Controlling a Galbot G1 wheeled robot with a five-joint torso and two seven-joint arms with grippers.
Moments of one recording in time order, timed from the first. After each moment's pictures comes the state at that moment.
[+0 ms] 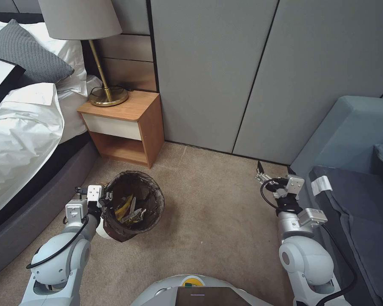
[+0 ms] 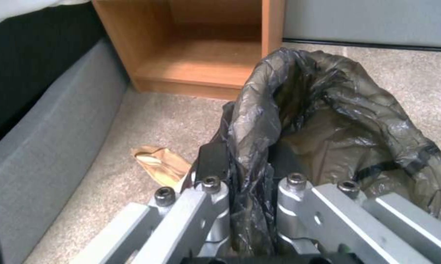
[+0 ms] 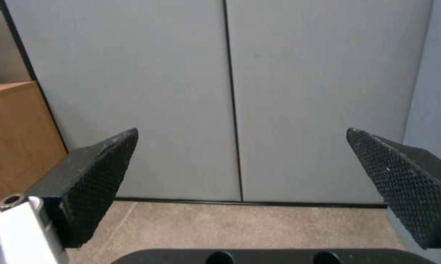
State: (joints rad) left arm 1.56 -1.37 -0.78 -2.30 -0.18 0.70 0.04; right arm -1.57 1.43 0.66 2.25 0.29 -0.11 0.13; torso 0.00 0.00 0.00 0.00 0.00
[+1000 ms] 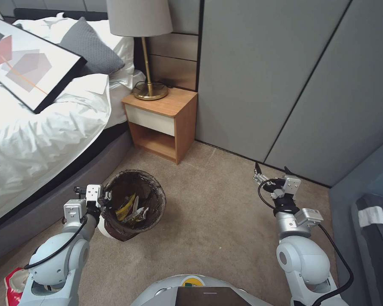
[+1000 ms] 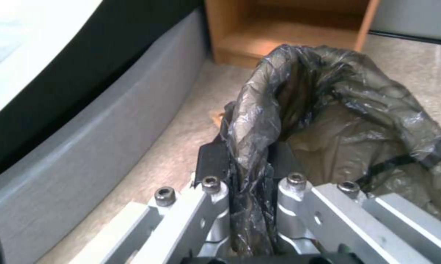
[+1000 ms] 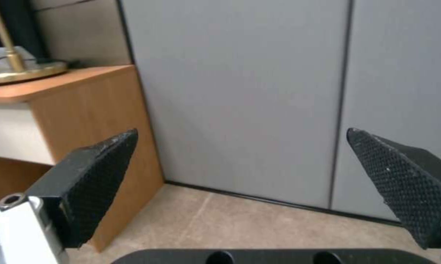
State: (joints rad) left arm 1.57 -1.37 -0.79 -2.31 -0.19 0.70 0.04; right arm -1.57 1.43 0.64 2.24 0.28 -0.11 0.13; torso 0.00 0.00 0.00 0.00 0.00
